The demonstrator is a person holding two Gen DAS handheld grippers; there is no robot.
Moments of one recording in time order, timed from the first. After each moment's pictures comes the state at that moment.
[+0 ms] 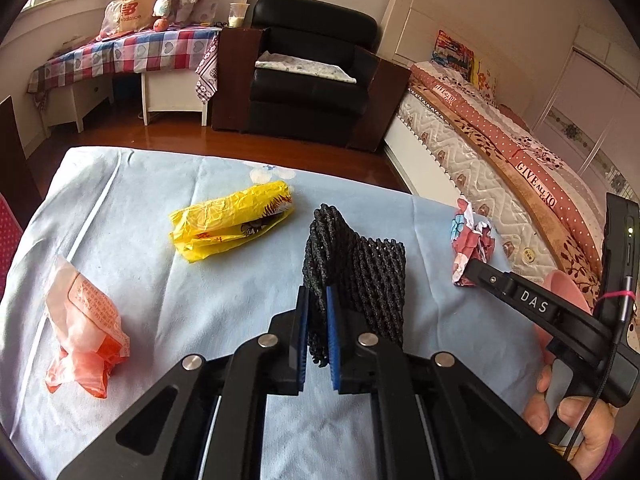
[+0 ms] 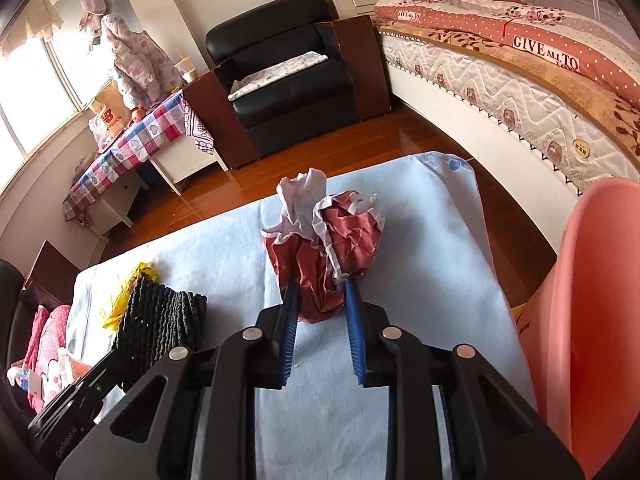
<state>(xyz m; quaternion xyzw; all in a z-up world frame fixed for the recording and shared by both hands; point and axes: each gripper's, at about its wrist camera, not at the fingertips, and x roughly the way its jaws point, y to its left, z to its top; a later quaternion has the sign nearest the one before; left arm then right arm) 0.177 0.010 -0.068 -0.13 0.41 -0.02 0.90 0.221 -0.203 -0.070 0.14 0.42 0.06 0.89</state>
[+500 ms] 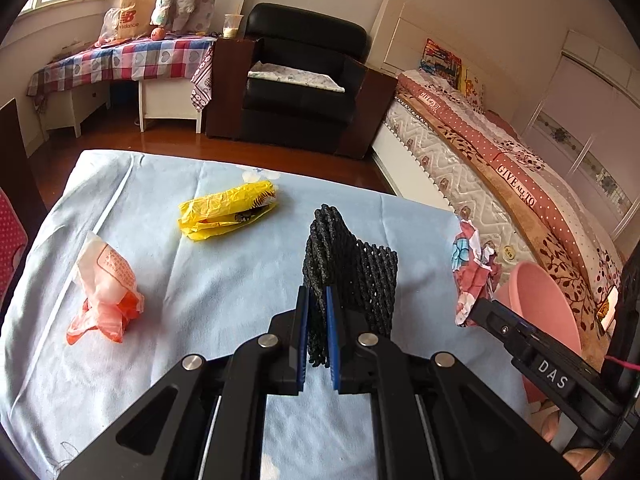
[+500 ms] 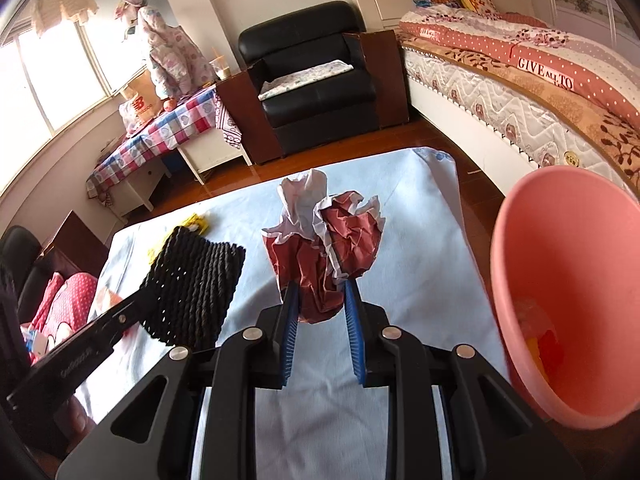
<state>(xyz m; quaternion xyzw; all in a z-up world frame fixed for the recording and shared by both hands) 0.129 0.001 -0.041 -0.14 0.39 -0.04 0.91 0.136 -0.208 -0.037 0.11 0.40 0.10 0.90</state>
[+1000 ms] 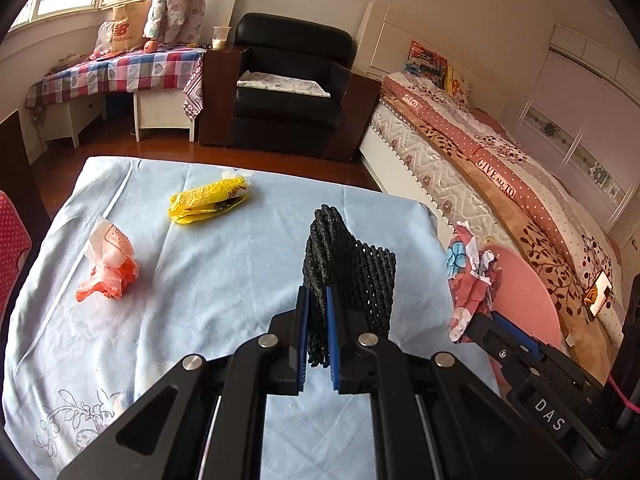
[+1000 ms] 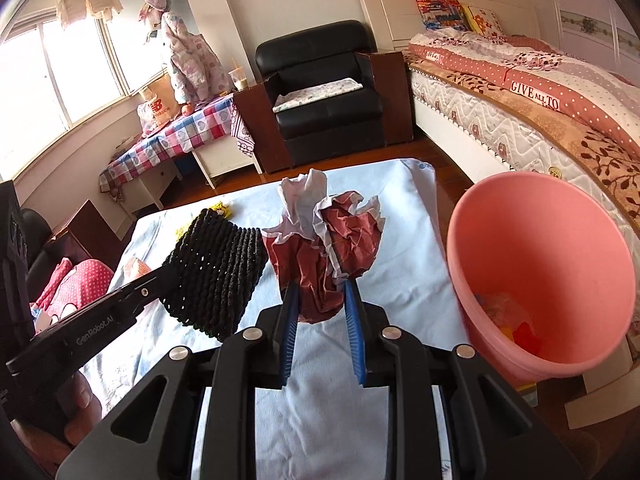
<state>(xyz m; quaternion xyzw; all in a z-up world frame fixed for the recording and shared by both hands) 0.080 -0.038 -0.011 -0.12 0.38 -0.05 0.92 0.069 -0.229 -0.013 0.09 0.37 0.11 0.92</state>
